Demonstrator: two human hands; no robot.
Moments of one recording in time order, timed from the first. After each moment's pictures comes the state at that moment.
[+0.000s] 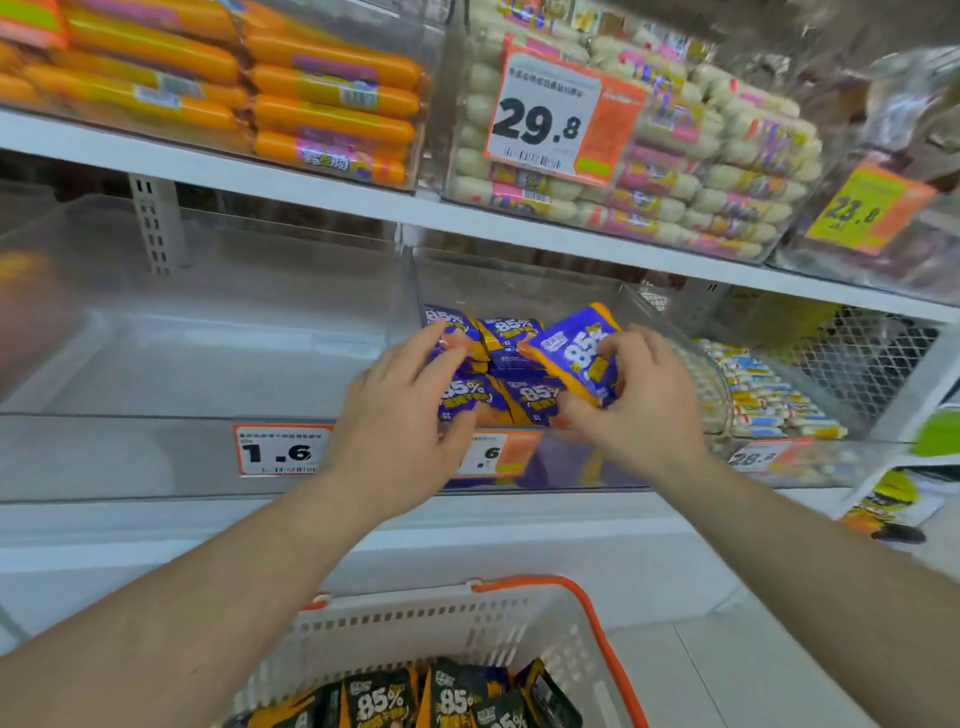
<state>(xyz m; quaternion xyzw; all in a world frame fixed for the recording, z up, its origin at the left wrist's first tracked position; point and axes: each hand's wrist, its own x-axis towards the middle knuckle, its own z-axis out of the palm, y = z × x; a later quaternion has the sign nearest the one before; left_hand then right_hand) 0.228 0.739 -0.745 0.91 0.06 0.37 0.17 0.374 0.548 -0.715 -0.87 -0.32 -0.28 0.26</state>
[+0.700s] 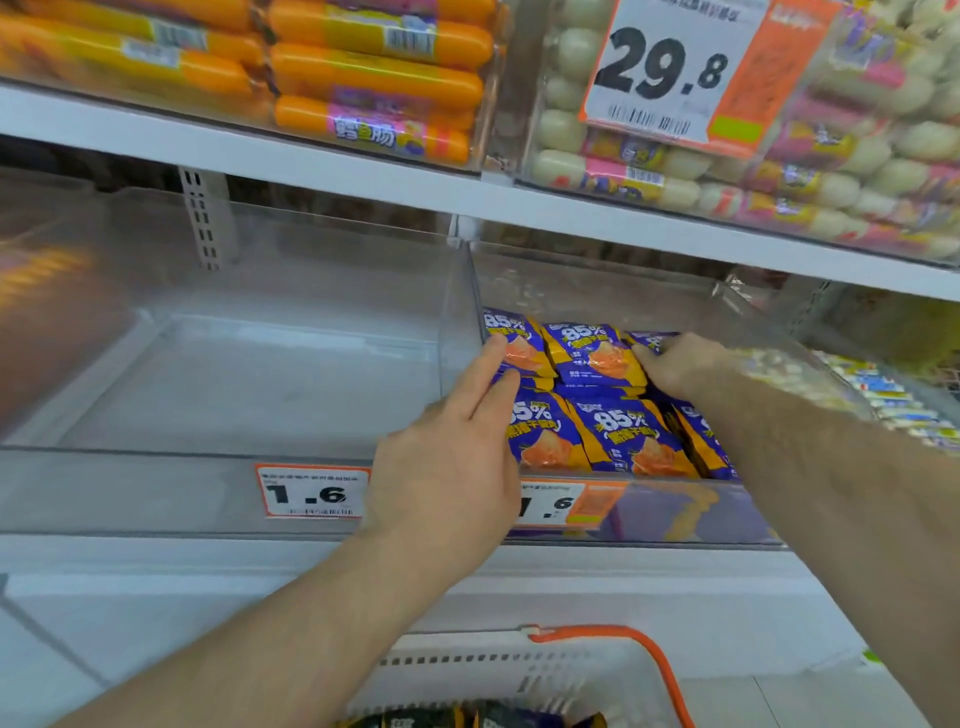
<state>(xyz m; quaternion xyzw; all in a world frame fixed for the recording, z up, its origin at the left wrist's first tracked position) 0.244 0.741 -0.755 0.92 0.14 0.34 0.14 0.554 0.622 -0.741 -0.99 -0.13 -0.03 0.00</state>
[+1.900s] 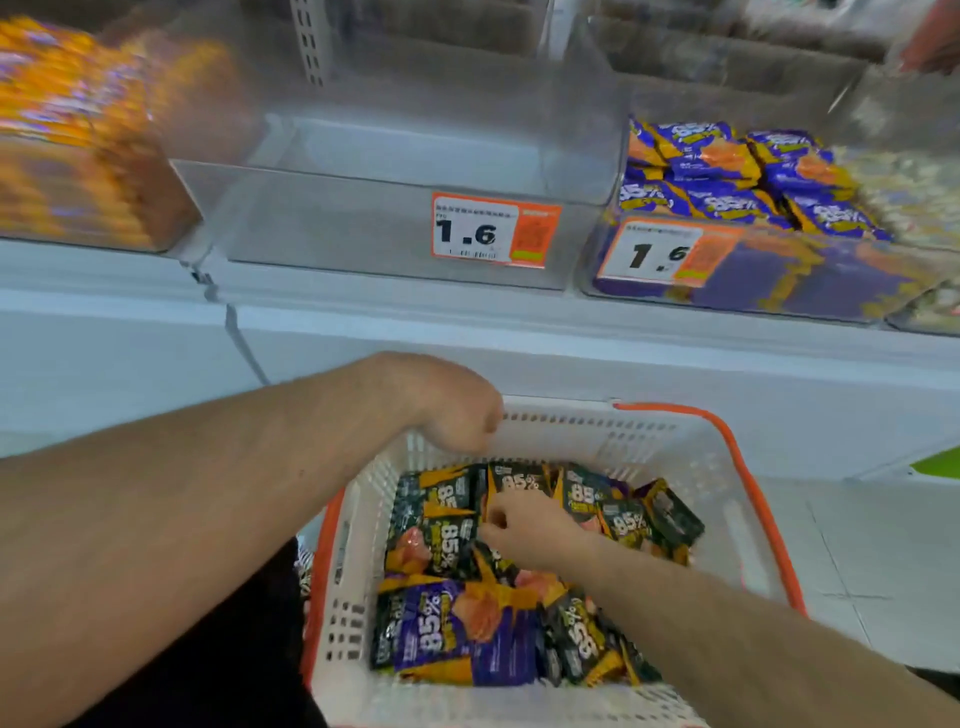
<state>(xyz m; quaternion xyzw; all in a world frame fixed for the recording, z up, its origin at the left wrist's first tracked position) 0.120 0.759 -0.806 0.94 0.03 -0.34 0.07 0.173 0.605 -0.979 -0.82 -0.41 0.39 0.09</state>
